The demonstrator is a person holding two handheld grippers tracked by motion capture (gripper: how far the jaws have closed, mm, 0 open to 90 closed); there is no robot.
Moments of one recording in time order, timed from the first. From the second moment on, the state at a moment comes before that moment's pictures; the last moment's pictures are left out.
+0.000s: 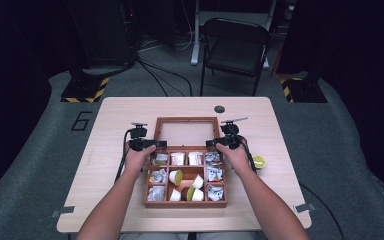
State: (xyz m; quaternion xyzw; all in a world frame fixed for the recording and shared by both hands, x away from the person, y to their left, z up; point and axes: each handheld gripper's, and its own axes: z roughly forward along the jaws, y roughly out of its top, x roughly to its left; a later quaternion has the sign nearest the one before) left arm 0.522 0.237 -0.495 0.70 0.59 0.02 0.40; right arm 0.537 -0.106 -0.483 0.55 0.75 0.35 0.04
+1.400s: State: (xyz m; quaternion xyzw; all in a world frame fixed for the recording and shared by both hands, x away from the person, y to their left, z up) left arm 0.530 0.241 -0.504 0.68 0.59 -0.01 0.43; right arm 0.545 -0.111 -0.490 0.57 0.73 0.37 -0.01
